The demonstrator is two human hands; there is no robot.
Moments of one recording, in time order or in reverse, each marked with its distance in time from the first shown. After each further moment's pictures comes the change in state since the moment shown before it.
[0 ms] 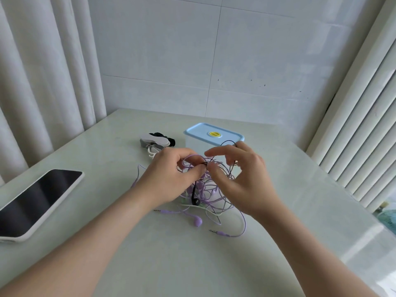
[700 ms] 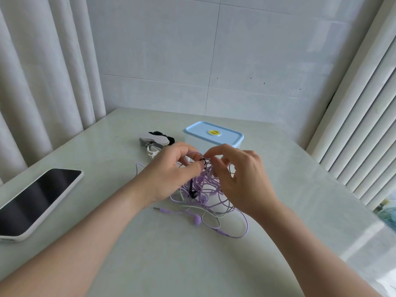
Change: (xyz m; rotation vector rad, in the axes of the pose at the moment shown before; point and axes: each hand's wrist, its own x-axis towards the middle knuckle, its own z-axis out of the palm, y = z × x) left_hand 0.002 0.002 -0.003 -0.199 -0.085 -0.106; right_hand 0.002 0.007 0.005 -0.162 0.016 -0.175
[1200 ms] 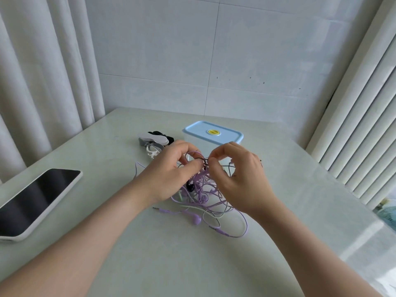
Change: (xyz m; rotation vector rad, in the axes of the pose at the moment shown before) left_hand -0.002 0.003 0.002 0.117 0.013 0.042; right_hand 0.001 -0.014 -0.003 0.119 -0.040 0.158
